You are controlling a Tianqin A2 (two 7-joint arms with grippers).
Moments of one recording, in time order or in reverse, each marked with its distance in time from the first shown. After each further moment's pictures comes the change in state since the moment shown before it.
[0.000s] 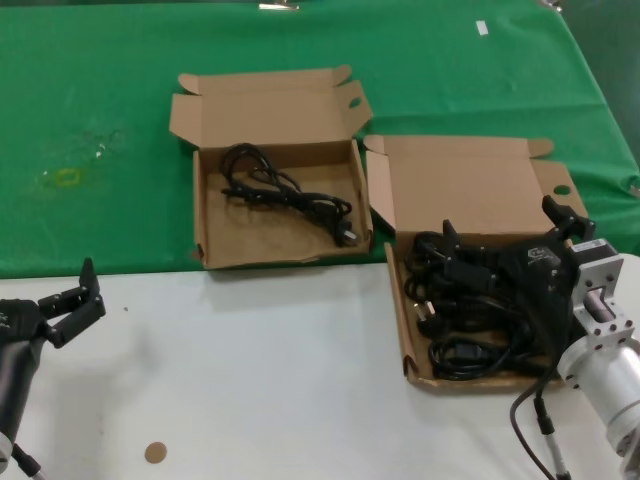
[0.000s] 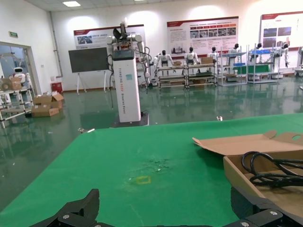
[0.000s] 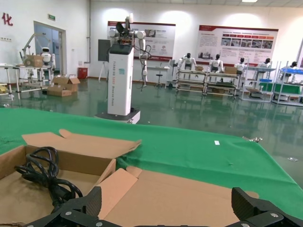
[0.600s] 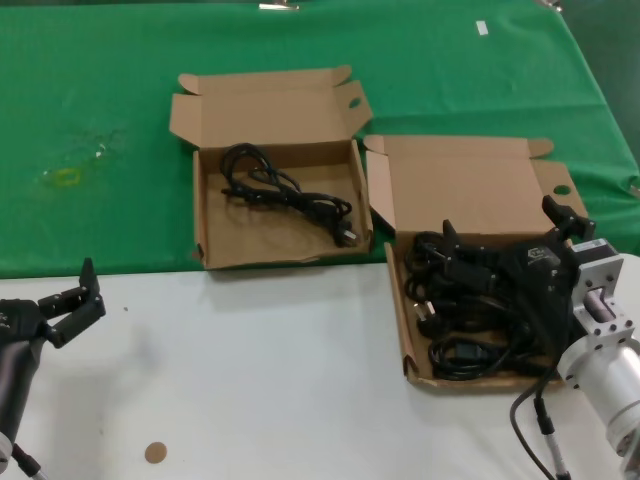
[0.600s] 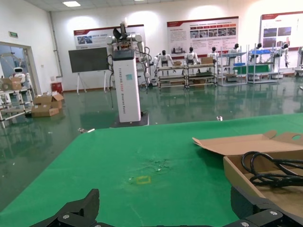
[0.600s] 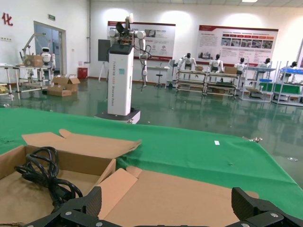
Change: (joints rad) left arm 0.000 0.000 0.000 0.000 0.000 0.000 0.000; right arm 0.000 0.000 0.000 0.000 0.000 0.000 0.000
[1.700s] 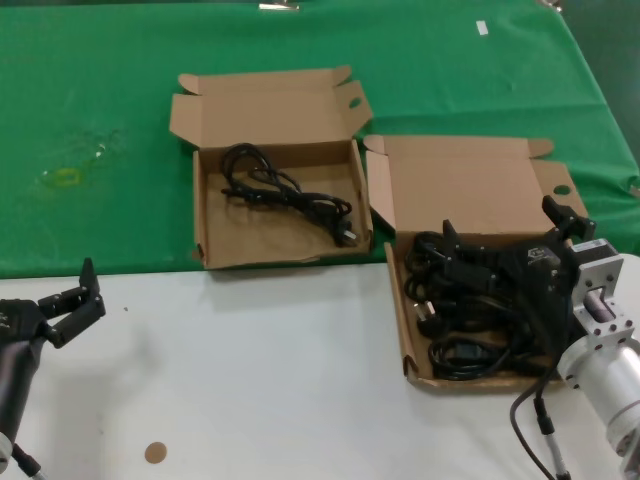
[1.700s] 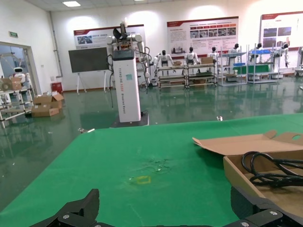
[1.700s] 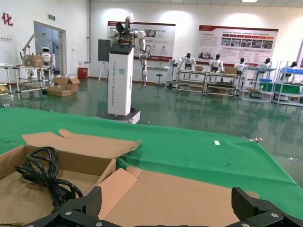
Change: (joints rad) left arm 0.000 0.000 0.000 0.000 0.000 0.000 0.000; right arm 0.000 0.000 0.000 0.000 0.000 0.000 0.000
